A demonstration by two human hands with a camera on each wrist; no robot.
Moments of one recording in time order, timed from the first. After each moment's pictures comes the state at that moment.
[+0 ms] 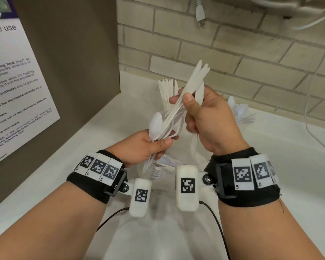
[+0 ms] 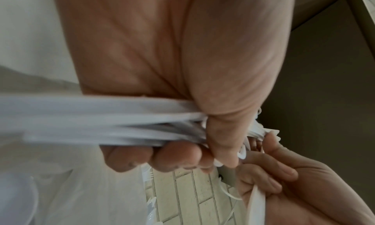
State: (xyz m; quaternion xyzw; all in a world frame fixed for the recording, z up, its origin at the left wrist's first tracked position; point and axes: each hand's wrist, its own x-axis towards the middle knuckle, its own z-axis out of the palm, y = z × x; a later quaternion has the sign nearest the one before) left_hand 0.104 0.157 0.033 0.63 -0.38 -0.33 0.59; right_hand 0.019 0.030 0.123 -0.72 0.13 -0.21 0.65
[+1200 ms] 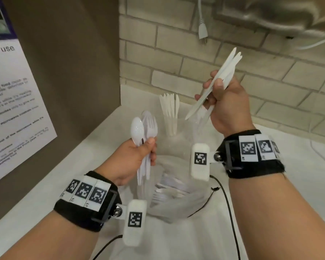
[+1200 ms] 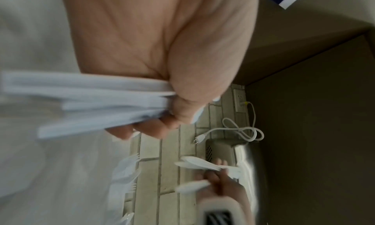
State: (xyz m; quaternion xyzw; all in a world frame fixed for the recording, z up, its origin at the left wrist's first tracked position) left_hand 0.127 0.159 0.028 0.57 -0.17 -0.30 0.74; right_hand 0.084 -0.038 0.139 -0.65 0.09 -0.34 0.67
